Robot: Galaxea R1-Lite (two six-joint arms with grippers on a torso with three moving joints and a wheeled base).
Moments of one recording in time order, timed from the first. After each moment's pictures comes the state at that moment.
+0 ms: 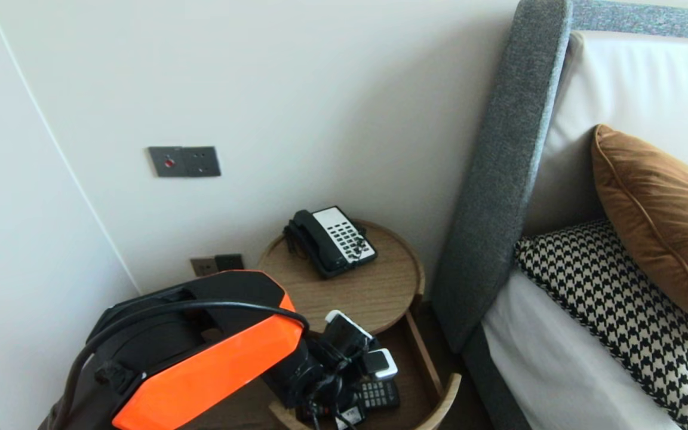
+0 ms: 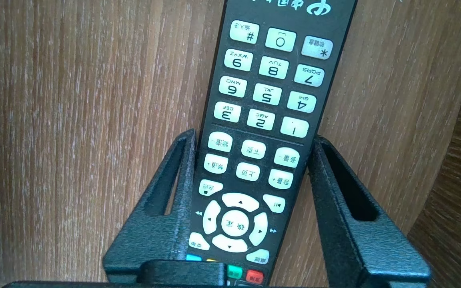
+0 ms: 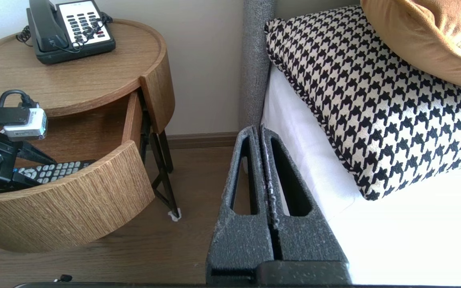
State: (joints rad) left arm -0.81 2.51 -1.19 -0.32 -0.13 0.48; right arm 0.00 0.00 0.00 0.00 0.00 -0.01
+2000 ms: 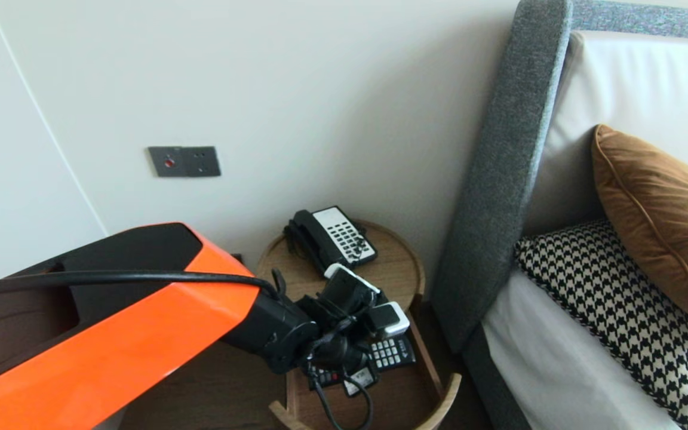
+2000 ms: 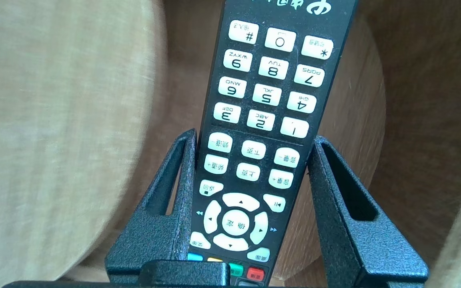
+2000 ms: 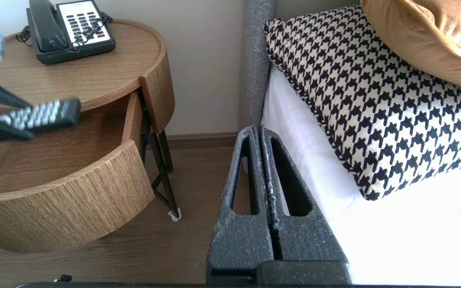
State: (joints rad) left arm -0.83 2.25 -1.24 -0.14 -0.09 0.42; right arm 0.00 0.00 0.00 0.00 0.00 -0.01
